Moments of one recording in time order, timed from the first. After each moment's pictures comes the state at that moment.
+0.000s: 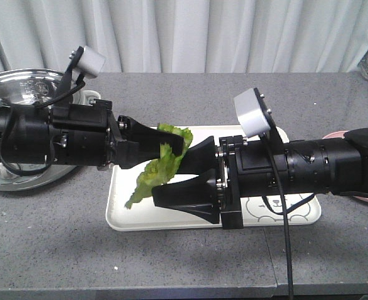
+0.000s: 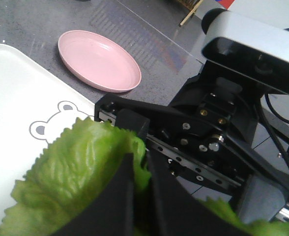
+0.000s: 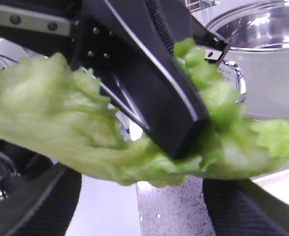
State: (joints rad) left arm -0.37 1.40 -1.06 -1.38 0.89 1.07; right arm 0.32 1.52 -0.92 1.63 1.13 -1.78
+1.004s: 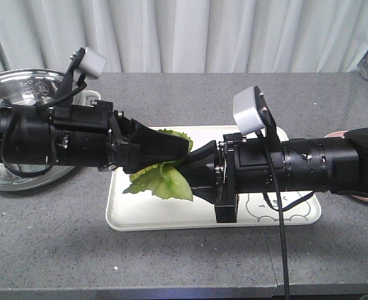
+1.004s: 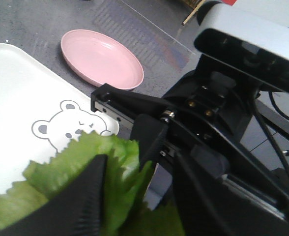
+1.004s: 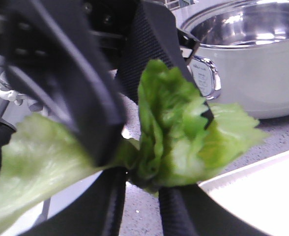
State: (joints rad) left arm -0.37 1.40 -1.06 -1.38 0.89 1.07; right arm 0.32 1.52 -0.92 1.61 1.04 -1.78
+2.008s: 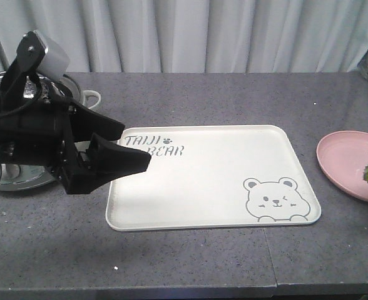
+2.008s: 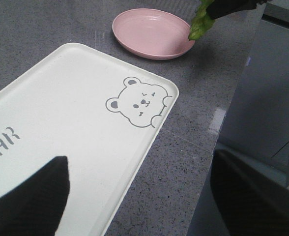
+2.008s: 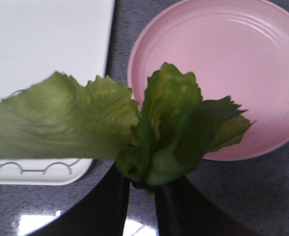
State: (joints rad) left arm -0.30 1.26 -1.08 -1.01 0.88 1.06; right arm -0.33 1.21 -0.99 0.43 0.86 -0.51
